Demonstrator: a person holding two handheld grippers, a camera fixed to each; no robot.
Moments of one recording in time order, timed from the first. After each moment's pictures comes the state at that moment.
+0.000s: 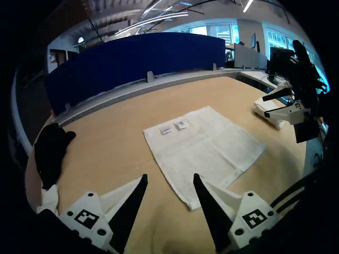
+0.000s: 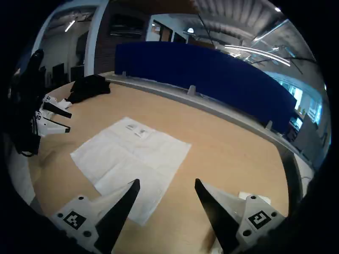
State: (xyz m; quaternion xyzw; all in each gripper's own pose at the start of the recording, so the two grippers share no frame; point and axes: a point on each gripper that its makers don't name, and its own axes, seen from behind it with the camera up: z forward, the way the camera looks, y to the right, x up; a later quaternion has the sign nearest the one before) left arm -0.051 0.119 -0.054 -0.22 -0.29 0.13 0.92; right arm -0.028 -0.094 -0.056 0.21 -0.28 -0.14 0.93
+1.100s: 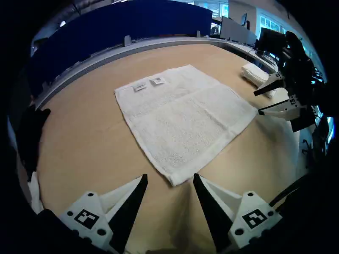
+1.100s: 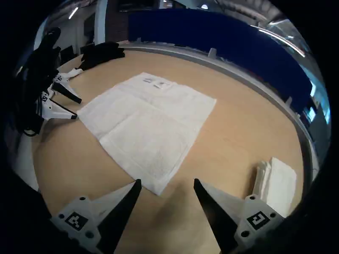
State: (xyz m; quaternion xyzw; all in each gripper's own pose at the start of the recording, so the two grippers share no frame) left arm -0.136 0.134 -0.089 -0.28 -0.41 0.14 0.86; right arm -0.121 -0.095 -0.116 0.25 -0.40 -0.15 0.87
